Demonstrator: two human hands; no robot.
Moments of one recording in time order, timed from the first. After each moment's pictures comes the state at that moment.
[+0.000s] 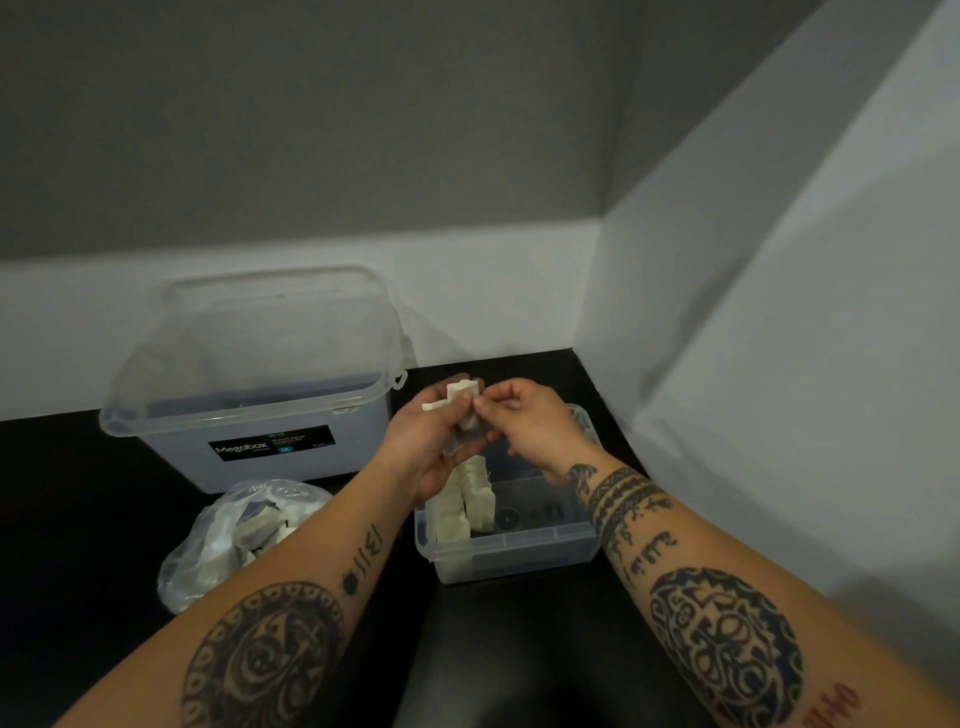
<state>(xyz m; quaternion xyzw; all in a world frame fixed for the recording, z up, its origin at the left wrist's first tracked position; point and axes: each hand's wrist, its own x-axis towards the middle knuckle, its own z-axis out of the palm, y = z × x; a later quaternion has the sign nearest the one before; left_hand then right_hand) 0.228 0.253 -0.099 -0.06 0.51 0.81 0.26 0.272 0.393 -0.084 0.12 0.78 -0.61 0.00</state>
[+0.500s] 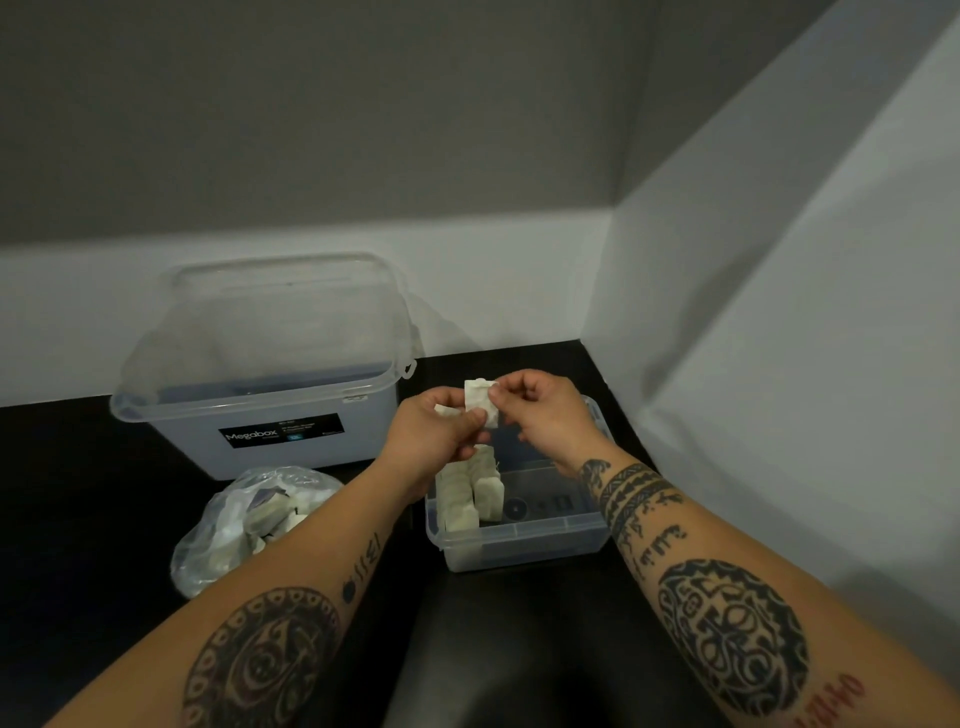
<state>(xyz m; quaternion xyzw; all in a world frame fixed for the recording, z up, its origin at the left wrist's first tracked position) 0.233 0.235 -0.106 0.03 0.72 0.67 0.19 0.271 0.394 -0.092 0.11 0.77 -0.62 -0.05</state>
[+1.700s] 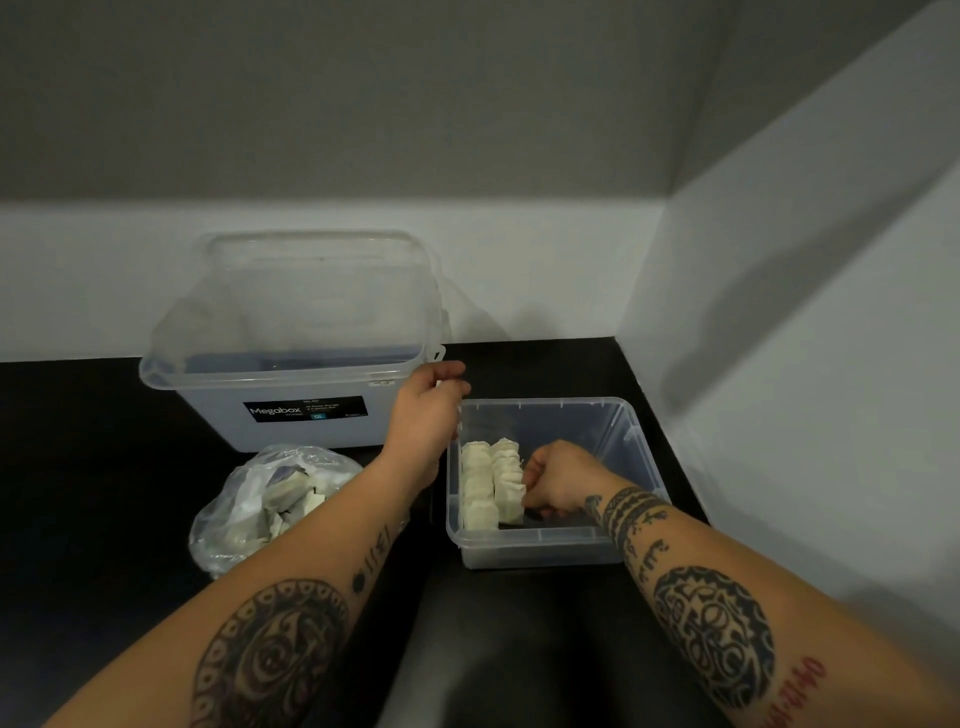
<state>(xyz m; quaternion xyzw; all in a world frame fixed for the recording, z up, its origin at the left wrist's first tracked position) 0.213 0.225 -0.116 -0.07 0.70 0.71 0.09 0.263 0.401 -0.157 0.15 0.90 -0.34 0.25</state>
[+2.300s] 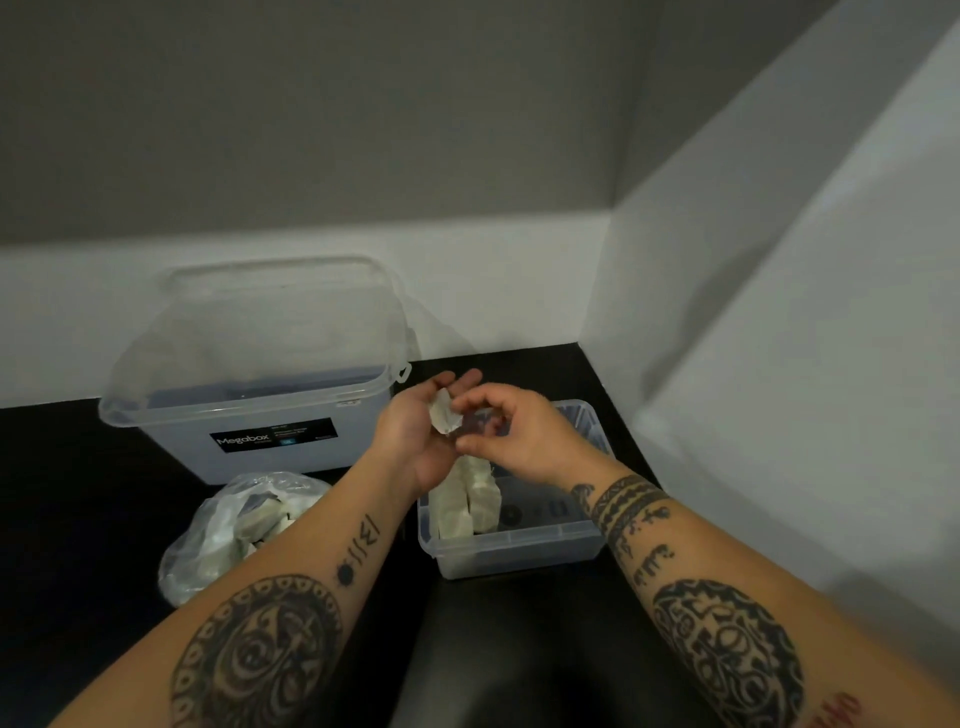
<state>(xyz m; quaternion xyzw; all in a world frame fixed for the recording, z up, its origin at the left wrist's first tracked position) 0.216 0.250 -0.095 -0.16 0.38 0.86 0.29 0.276 0.391 -0.096 -0.06 0.85 -0.52 -0.01</state>
